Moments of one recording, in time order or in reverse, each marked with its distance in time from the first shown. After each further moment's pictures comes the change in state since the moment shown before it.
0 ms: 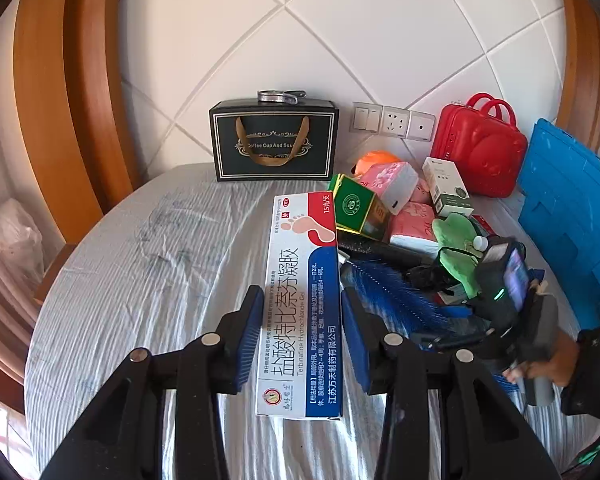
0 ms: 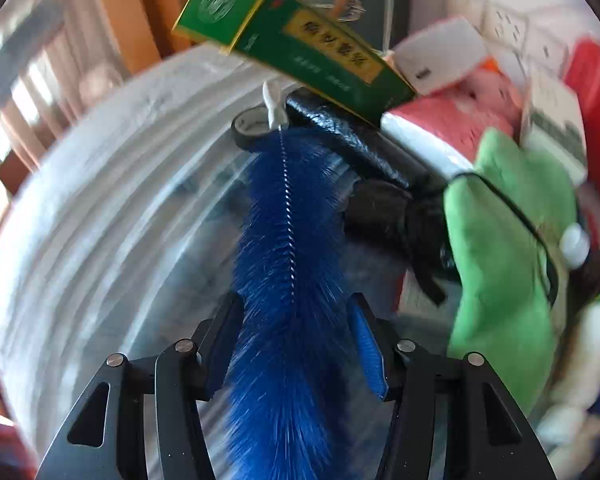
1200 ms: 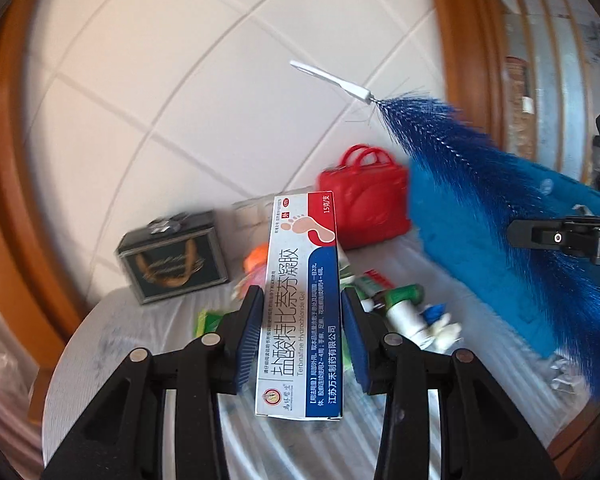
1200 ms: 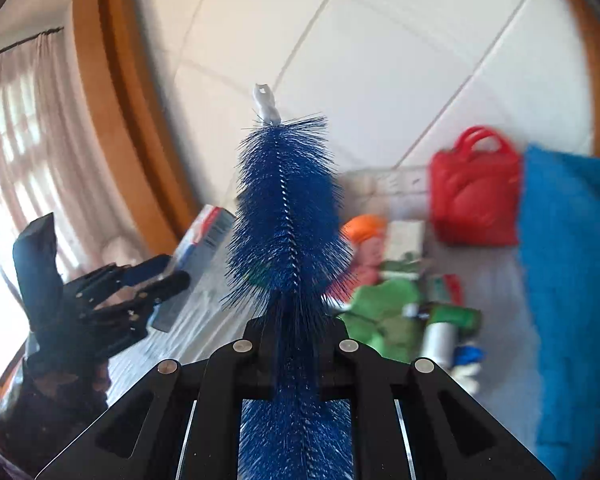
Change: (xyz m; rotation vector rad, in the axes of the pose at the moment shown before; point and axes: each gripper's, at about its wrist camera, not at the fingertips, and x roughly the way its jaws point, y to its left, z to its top) left arm -0.105 -0.148 0.066 0.311 -0.245 -0.238; right arm -0.357 -0.035 -0.053 0.349 -0.558 0.005
